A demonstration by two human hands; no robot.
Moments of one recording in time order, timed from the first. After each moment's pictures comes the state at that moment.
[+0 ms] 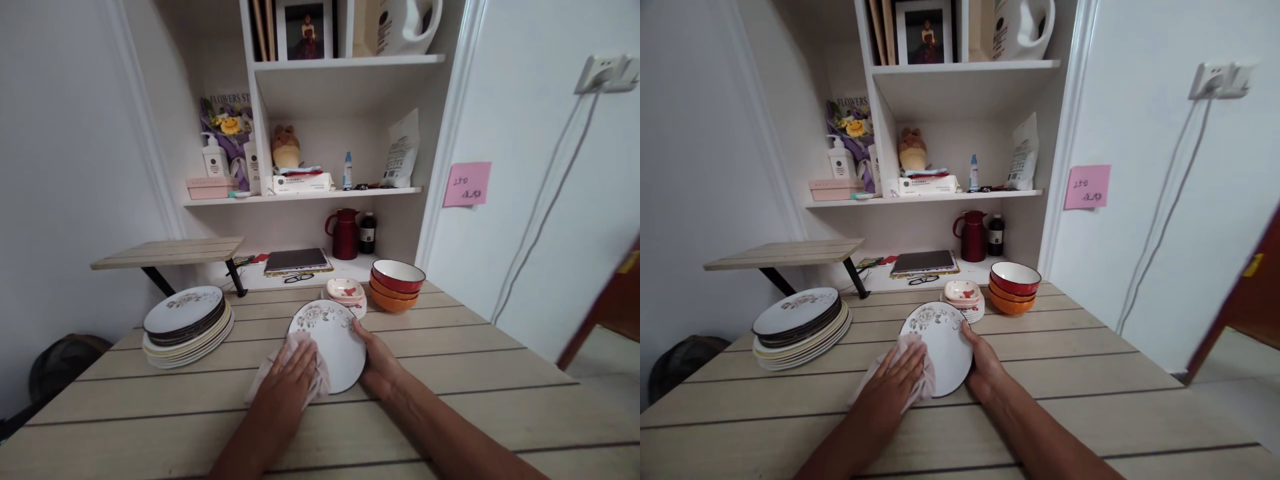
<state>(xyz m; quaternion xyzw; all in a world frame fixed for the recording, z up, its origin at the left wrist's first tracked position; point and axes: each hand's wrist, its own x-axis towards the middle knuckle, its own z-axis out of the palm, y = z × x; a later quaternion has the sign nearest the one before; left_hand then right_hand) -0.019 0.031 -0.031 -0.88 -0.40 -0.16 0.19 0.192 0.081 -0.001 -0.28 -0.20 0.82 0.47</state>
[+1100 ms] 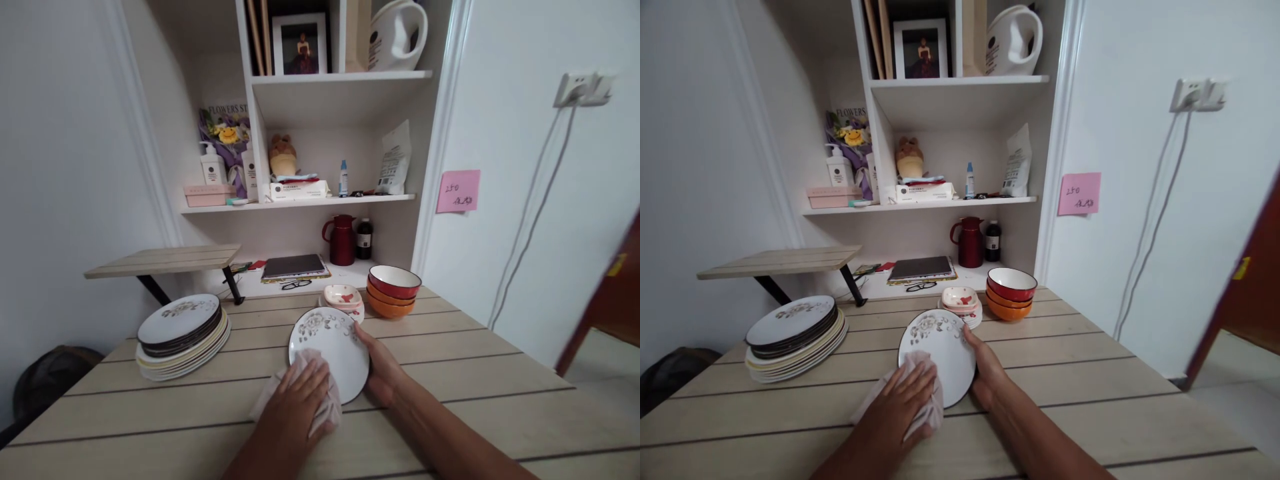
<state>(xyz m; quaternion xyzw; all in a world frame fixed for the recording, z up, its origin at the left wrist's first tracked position) -0.004 0.016 -0.018 -0.91 -0.37 -0.18 0.02 0.199 0.083 0.003 -0.32 -0.21 0.79 0.47</state>
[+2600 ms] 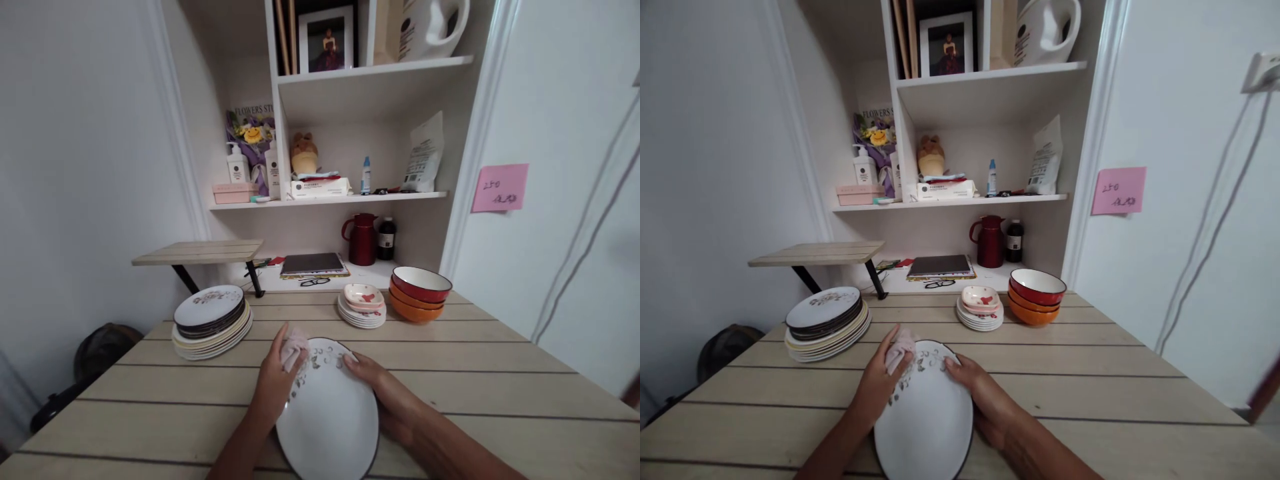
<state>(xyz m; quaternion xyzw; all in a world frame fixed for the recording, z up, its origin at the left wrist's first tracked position) -0.030 0.035 -0.009 -0.55 -0.56 -0.55 -0.28 0.170 0.029 0.017 -0.22 -0.38 0.82 0.37</state>
